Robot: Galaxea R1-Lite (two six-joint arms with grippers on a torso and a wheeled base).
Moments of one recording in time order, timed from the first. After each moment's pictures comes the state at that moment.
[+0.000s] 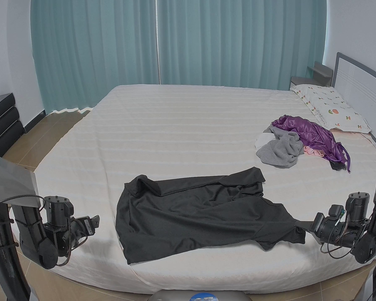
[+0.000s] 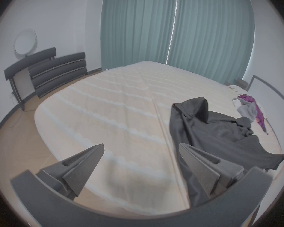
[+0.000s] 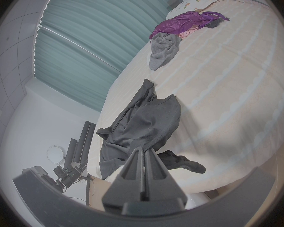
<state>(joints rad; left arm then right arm) -0.09 2.18 -0.21 -1.35 0.25 -0.32 0.03 2.07 -0.03 -1.48 0.42 0.73</state>
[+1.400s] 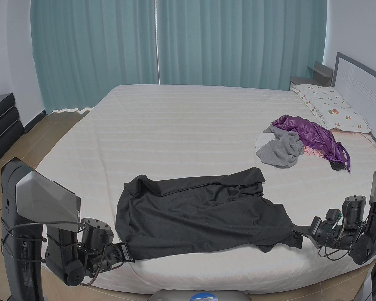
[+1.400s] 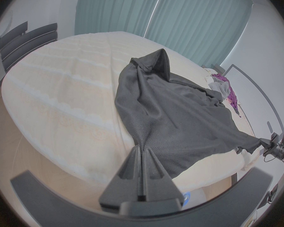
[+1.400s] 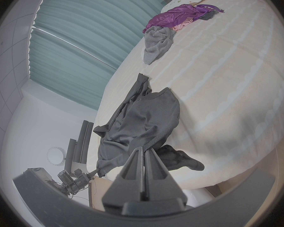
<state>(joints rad) -0.38 2.35 -0.22 -1.35 0.10 -0.56 0.04 2.12 -0.03 -1.48 0.42 0.75</state>
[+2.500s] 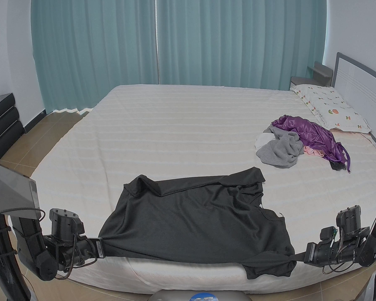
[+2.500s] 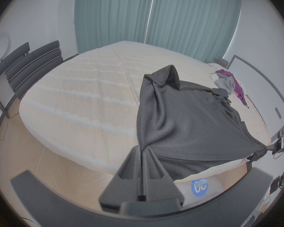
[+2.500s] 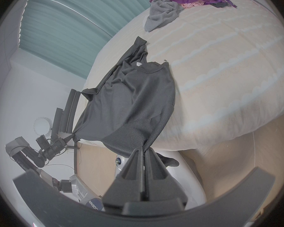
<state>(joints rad) -0.21 2.10 -0.10 -1.23 0.09 -0.32 0.12 1.96 -0.02 -1.01 0.42 0.51</state>
